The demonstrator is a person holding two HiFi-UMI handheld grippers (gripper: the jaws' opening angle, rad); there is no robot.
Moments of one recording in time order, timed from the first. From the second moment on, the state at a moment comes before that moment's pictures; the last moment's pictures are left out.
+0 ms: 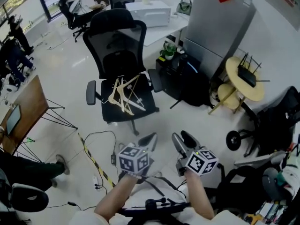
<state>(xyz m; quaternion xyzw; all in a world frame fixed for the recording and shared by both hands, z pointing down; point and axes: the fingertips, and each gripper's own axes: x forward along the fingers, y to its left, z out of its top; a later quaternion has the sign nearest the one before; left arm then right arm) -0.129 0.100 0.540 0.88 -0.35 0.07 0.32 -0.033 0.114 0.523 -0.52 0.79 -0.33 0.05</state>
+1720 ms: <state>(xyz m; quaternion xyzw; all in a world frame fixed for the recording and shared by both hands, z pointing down) -0.410 -0.203 0.684 0.79 -0.44 0.07 0.41 -0.321 -0.224 0.709 -0.45 0.79 -0.34 -0.22</state>
